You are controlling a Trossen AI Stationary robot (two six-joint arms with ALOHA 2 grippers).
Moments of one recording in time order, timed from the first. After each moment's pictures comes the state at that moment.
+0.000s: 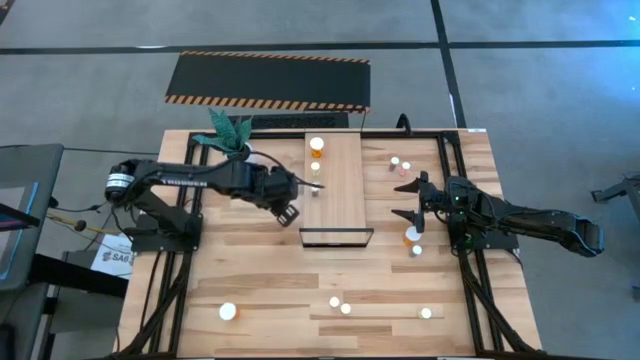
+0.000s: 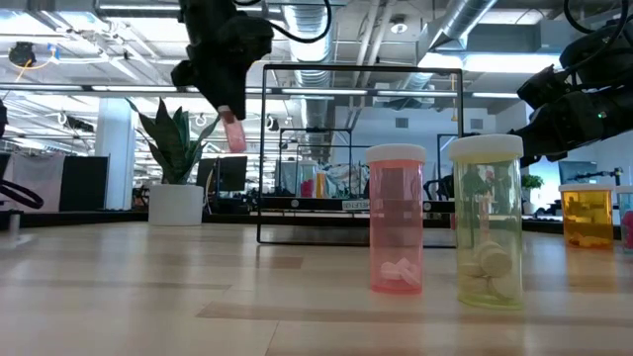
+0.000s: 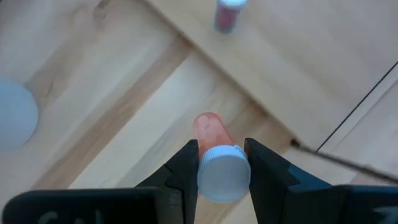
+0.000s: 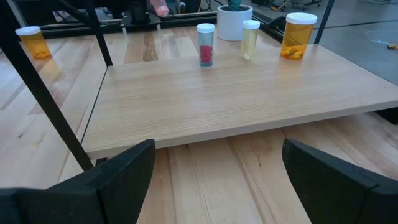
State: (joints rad) left arm 0.05 1.52 1.30 -1.02 -0.22 -0.67; right arm -0.39 0.35 0.01 0.04 -0.17 -0.03
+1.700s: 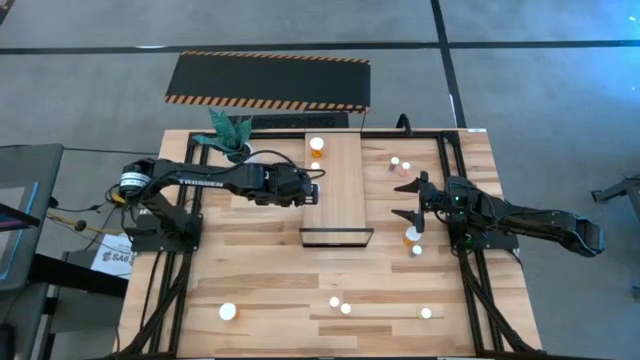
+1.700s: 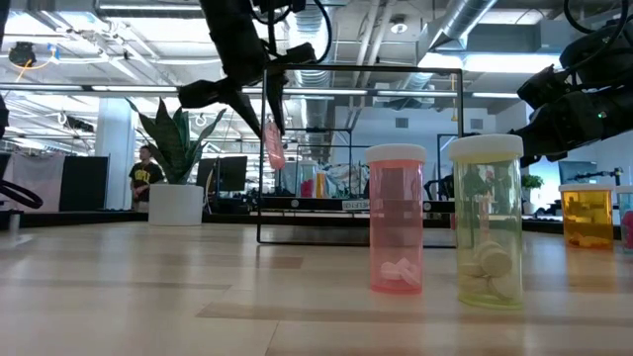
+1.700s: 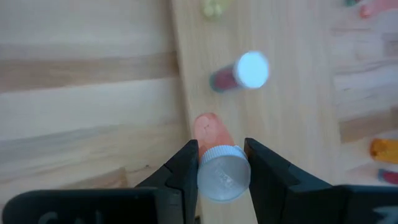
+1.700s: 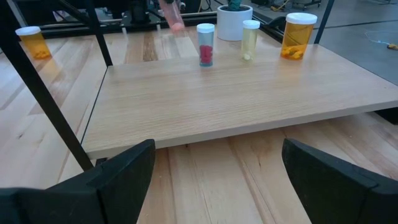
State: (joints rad) left arm 0.08 1.62 1.30 -0.81 -0.26 -1.36; right arm -0.39 0.35 0.01 0.04 -0.17 -0.03
